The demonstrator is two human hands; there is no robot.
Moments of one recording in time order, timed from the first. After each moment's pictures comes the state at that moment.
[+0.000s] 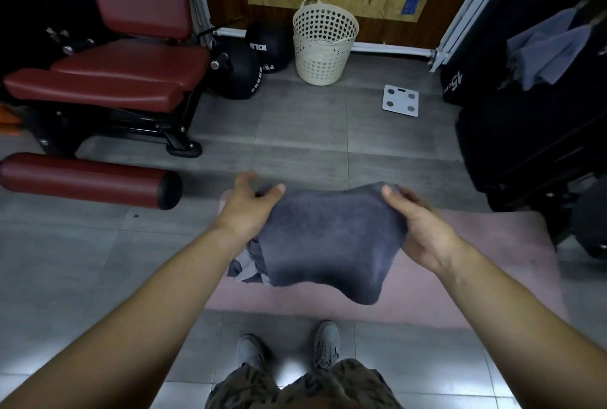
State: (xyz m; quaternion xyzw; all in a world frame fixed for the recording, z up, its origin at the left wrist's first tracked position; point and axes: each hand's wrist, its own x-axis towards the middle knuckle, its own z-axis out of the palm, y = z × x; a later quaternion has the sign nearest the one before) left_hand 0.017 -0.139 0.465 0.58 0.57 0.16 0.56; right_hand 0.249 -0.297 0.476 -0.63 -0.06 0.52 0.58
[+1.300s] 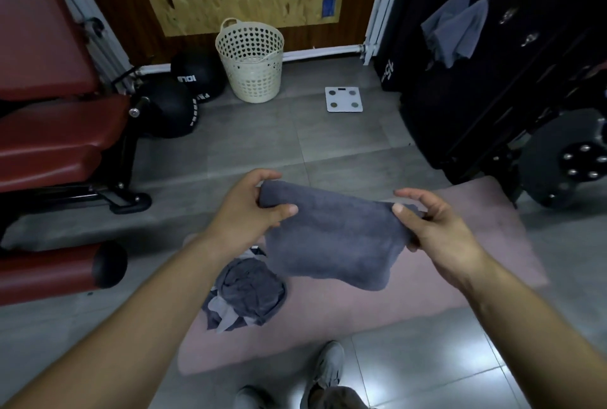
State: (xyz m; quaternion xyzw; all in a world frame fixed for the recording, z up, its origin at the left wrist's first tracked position) left_hand 0.155 -0.125 0.485 0.67 0.35 0.13 0.64; right_hand 0.337 -0.355 0.485 -0.73 -0.13 0.33 0.59
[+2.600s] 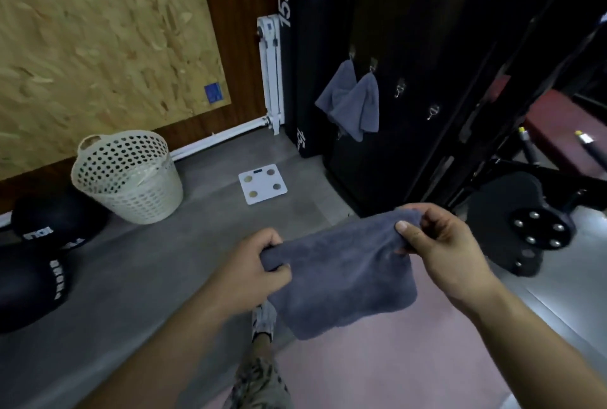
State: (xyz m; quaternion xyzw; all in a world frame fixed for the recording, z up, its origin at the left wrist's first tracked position) left_hand 0.656 0.016 0.444 0.86 0.10 0.00 0.49; right_hand 0.771 -0.252 0.486 -0.77 -0.08 0.12 0.62
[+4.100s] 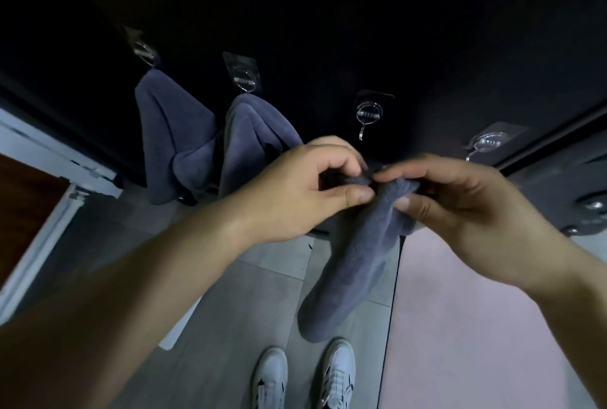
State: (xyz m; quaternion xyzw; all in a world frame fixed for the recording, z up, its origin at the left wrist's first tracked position) left_hand 1.403 0.029 0.308 0.75 -0.35 -0.25 0.50; right_hand 1.294 -0.168 0.334 -0.79 0.00 0.04 0.61
